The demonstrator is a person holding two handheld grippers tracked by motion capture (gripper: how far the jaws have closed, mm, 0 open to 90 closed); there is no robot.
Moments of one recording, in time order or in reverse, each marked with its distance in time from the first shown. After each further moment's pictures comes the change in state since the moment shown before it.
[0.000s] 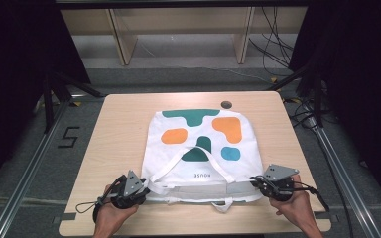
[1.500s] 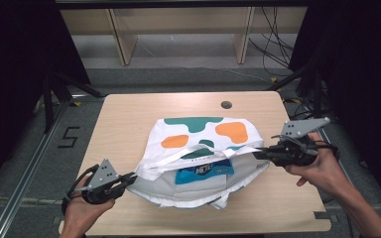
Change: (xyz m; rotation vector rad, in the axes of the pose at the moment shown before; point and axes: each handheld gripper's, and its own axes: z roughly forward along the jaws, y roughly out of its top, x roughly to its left) left arm 0.027 0.042 -0.091 -0.165 -0.102 -0.079; right arm -0.034 0.118 -0.094 -0.091 0.238 -0.003
